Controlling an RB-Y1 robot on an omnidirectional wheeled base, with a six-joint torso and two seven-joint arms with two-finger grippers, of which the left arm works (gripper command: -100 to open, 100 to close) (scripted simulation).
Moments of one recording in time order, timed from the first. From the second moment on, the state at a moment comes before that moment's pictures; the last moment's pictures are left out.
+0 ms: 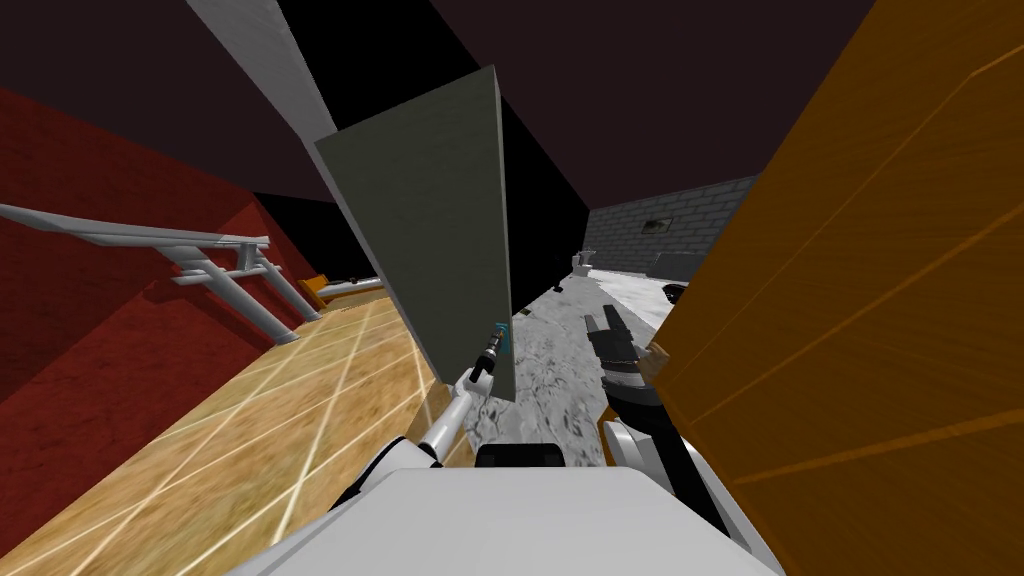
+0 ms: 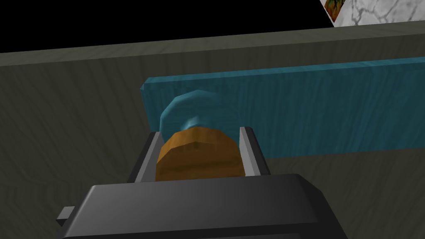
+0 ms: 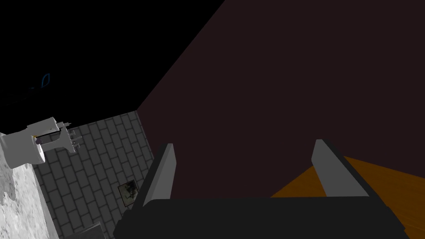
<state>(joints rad) -0.37 0.03 -0.18 -0.82 0.03 -0.42 0.06</state>
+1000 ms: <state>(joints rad) -0.35 0.06 -0.16 -0.85 0.09 -0.40 -0.03</state>
